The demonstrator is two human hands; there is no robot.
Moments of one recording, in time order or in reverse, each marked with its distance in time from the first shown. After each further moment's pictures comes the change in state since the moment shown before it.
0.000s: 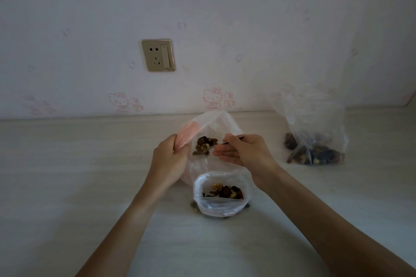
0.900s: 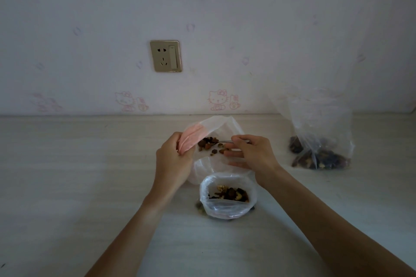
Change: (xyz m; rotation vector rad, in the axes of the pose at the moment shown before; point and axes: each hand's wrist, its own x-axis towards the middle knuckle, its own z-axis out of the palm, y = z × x) left_hand -0.004 -0.007 0.006 -0.105 0.141 0.131; right_hand 0.017 0.006 0.001 -0.072 0.126 0.012
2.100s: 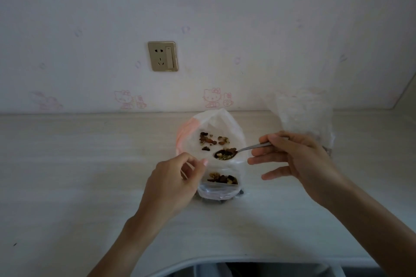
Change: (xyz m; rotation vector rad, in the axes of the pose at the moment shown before) left_hand -0.076 0.033 -0.033 0.275 -0.216 0.118; right_hand -0.092 -0.043 -0.087 0.012 -0.203 -0.102
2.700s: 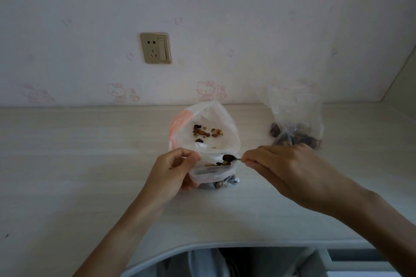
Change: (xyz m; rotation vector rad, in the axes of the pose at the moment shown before) left_hand -0.003 0.005 0.010 -0.619 -0.146 -0.291; right_hand -0.046 -0.013 0.004 -1.396 -0.266 -0.946
